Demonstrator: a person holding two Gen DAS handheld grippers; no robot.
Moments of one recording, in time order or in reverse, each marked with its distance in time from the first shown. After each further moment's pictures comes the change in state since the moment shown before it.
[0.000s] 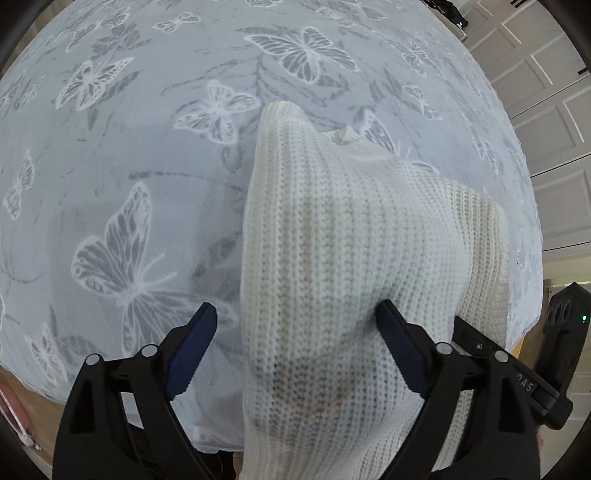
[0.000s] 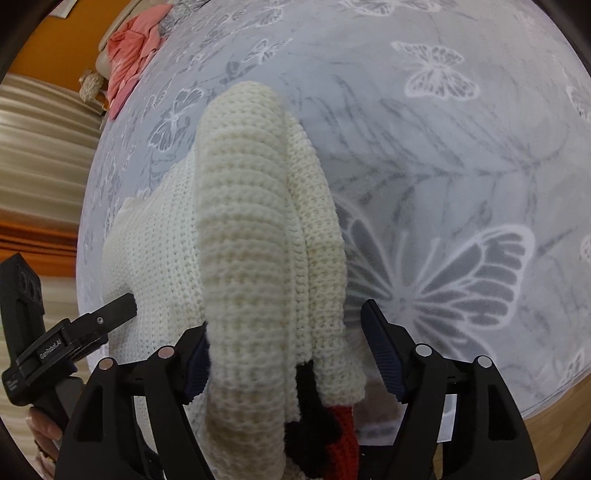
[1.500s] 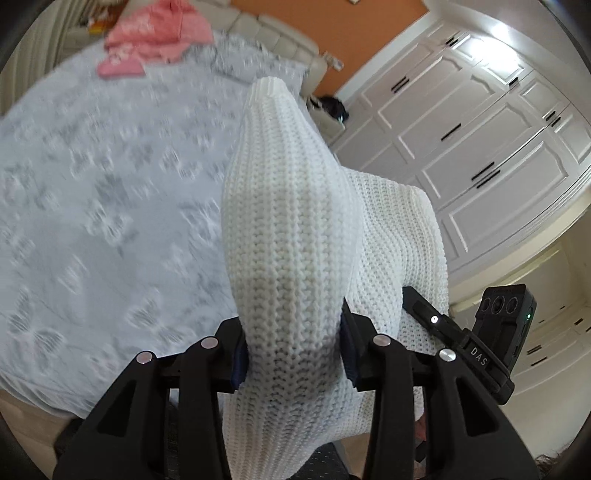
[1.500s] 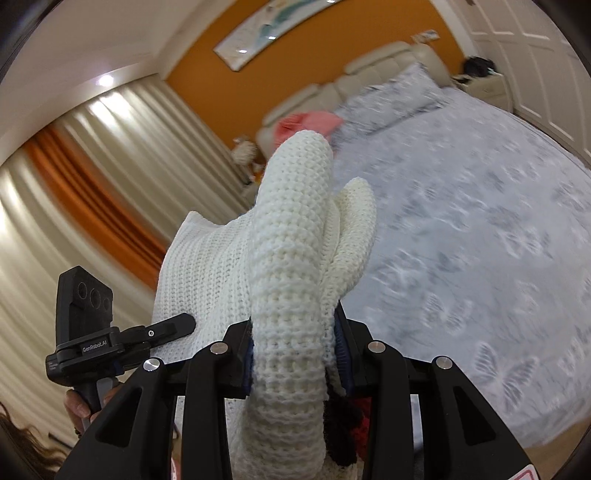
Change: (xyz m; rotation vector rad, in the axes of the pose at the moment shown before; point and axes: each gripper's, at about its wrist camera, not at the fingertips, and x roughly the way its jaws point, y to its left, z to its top) left arm -0.367 0.033 -0.047 0.101 -0.393 -0.421; right arm -0.283 0.221 -0.069 -0.355 -0.477 0.367
